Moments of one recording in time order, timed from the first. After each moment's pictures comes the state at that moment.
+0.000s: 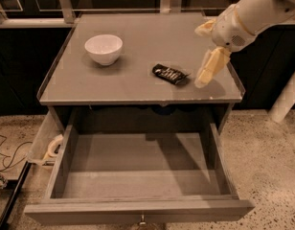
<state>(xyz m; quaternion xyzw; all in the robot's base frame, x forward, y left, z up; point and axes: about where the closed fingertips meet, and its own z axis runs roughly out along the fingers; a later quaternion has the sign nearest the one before) 0.612 -0.161 0.926 -0.63 0.70 0.09 0.31</state>
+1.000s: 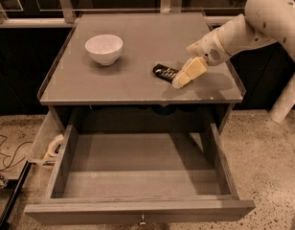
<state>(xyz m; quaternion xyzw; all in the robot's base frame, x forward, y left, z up) 0.661 -0.136 0.866 -0.51 0.77 0.20 0.34</state>
